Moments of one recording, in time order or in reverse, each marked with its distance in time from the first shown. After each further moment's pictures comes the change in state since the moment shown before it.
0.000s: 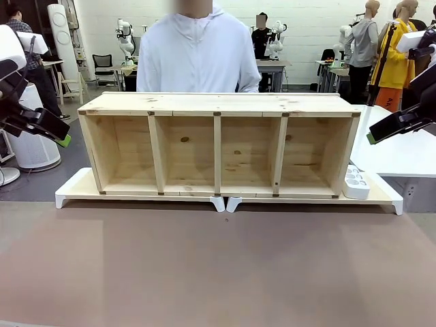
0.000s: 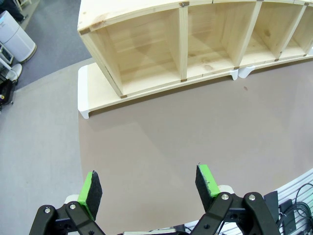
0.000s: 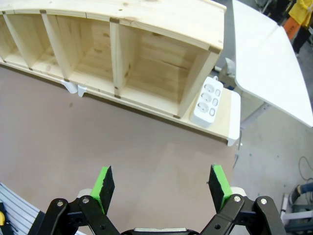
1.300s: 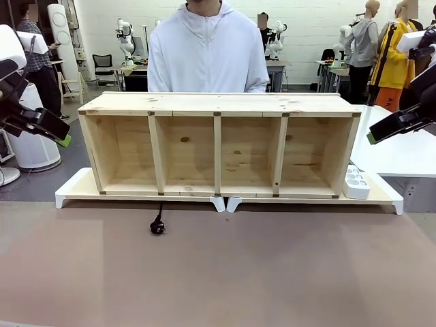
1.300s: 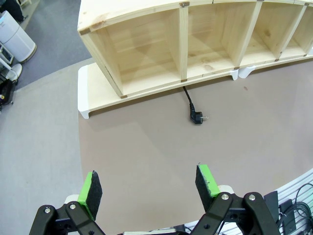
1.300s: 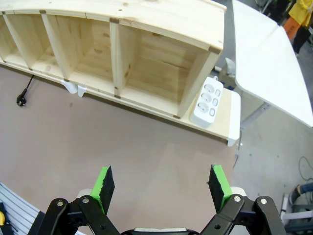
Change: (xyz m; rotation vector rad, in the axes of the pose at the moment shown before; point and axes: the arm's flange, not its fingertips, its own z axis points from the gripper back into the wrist) left arm 0.000 0.000 0.000 0.000 0.000 0.000; right arm 0.000 0.000 0.000 0.000 0.000 0.000
